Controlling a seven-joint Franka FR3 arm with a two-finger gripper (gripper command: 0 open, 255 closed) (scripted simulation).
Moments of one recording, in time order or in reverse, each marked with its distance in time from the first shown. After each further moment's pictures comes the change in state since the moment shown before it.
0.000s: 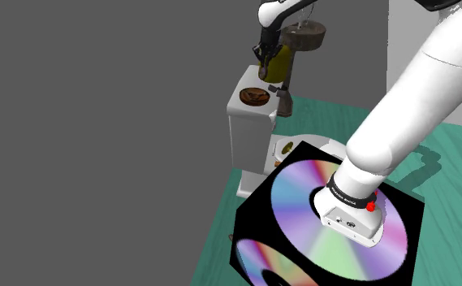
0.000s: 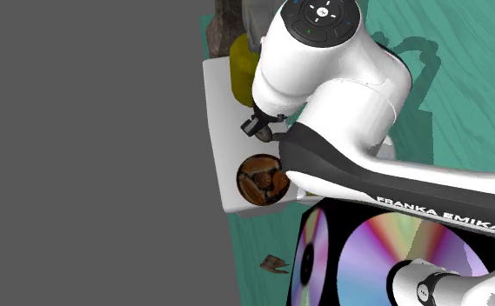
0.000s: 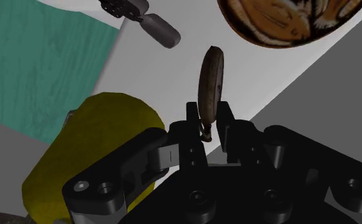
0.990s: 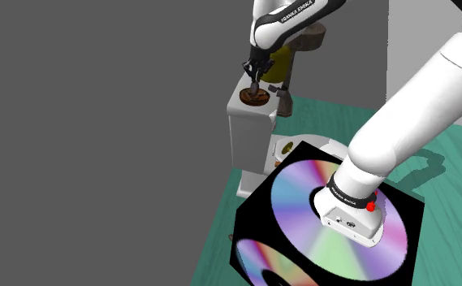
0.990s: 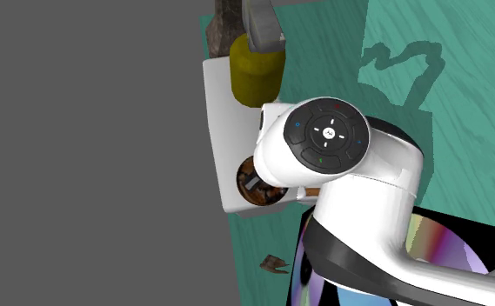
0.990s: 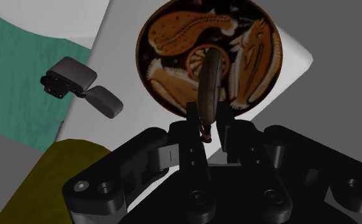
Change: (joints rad) arm 0.061 -0.137 0.103 -0.233 -0.077 0.063 0.228
